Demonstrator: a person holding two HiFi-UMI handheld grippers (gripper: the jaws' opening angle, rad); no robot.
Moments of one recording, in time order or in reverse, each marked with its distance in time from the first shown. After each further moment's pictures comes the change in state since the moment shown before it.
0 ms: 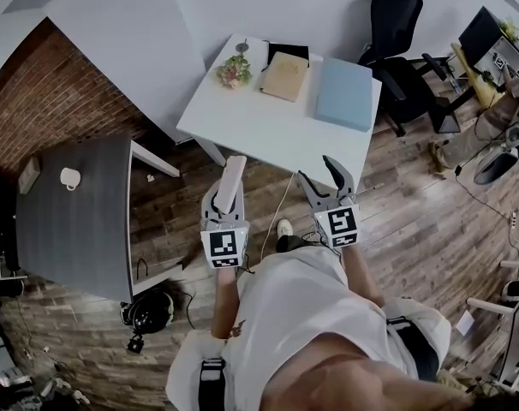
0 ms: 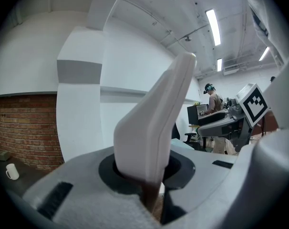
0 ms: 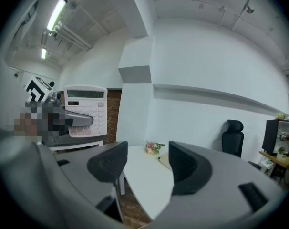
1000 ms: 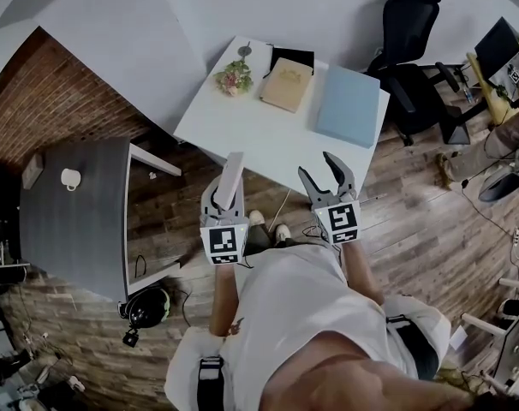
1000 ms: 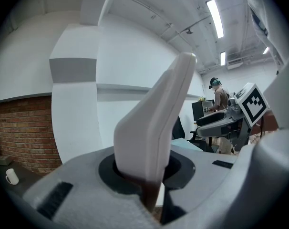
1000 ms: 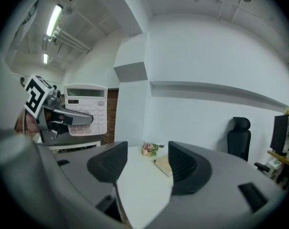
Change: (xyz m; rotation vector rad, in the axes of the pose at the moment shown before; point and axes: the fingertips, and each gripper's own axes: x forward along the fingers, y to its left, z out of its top) left arm 0.081 -0.004 0.014 0.019 0.036 0.046; right arm 0.058 -0.070 -0.005 0.017 0.000 0.063
